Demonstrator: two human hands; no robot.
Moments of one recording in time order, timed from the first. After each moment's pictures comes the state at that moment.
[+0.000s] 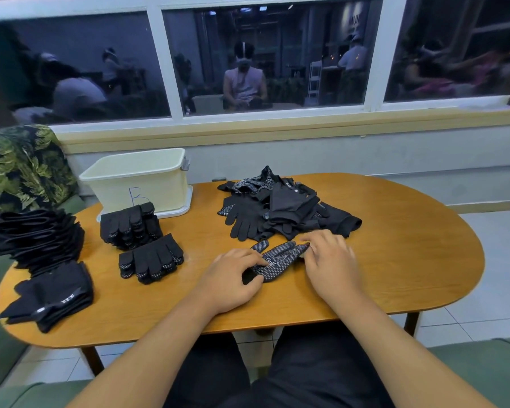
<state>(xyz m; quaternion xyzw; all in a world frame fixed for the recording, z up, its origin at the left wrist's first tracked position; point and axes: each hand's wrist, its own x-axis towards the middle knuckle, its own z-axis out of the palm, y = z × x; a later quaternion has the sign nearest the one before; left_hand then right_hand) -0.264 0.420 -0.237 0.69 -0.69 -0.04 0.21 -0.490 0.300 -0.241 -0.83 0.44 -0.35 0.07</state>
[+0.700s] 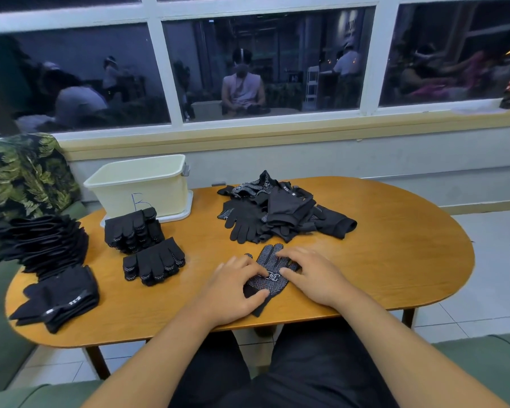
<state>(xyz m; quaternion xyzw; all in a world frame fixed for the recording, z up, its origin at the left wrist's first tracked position) -0.280 0.441 -0.234 0.68 -0.70 -0.02 0.20 -0.488 0.294 -0.239 -0.91 0.33 -0.17 0.19</state>
